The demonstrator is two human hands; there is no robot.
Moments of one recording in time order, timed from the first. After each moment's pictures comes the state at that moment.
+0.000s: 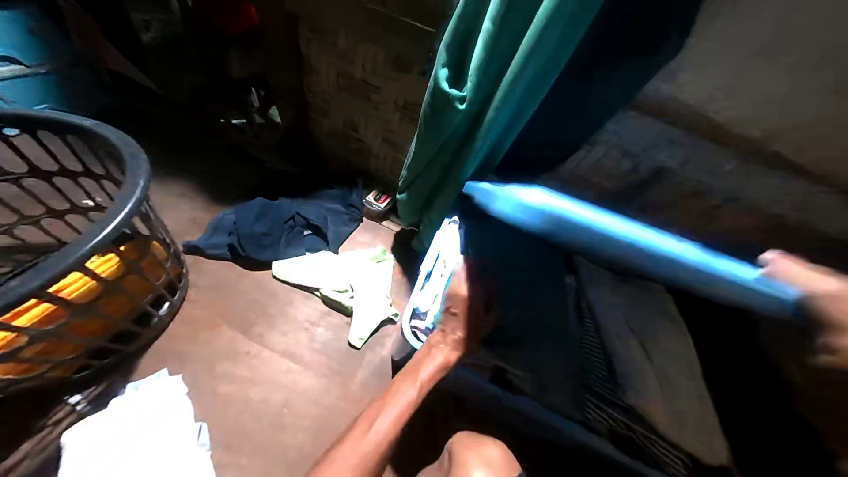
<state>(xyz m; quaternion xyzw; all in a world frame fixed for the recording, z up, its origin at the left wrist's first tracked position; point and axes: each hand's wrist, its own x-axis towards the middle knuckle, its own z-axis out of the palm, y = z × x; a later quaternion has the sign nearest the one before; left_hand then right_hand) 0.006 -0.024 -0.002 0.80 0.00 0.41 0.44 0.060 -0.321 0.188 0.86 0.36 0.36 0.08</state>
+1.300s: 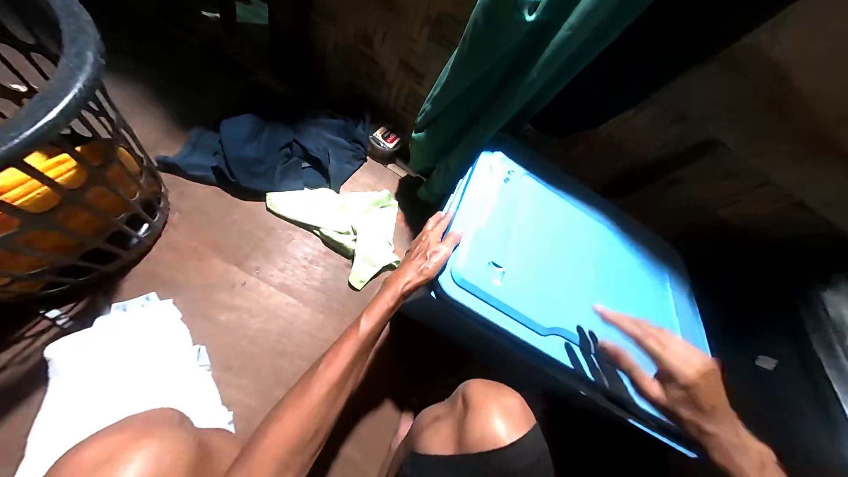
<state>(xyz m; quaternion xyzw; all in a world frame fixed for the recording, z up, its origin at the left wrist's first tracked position) -0.036 0.066 -0.013 0.74 0.09 0.03 0.67 0.007 -0.281 0.087 0.86 0.48 0.13 -0.06</state>
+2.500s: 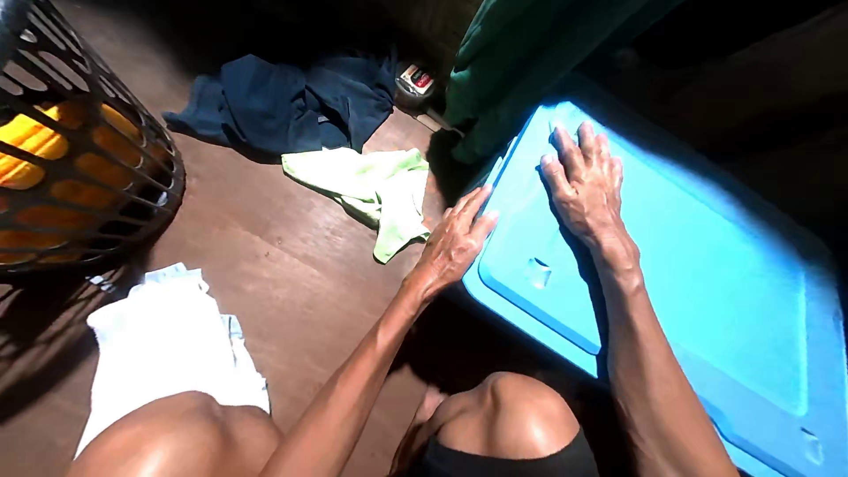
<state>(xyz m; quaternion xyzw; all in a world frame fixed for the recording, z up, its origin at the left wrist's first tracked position) -0.038 0.068 -0.041 0.71 0.11 0.06 0.70 0.117 -0.090 0.006 0.93 0.33 0.03 -0.12</state>
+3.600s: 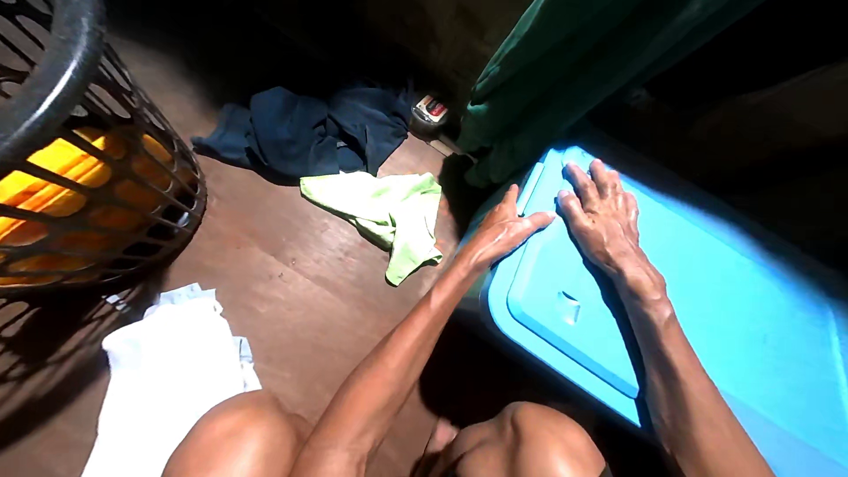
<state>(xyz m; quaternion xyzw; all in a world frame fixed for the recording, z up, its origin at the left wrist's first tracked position) 0.024 0.083 -0.022 0.62 0.13 -0.05 0.77 0.140 -0.070 0.006 0.95 0.30 0.00 -0.07</state>
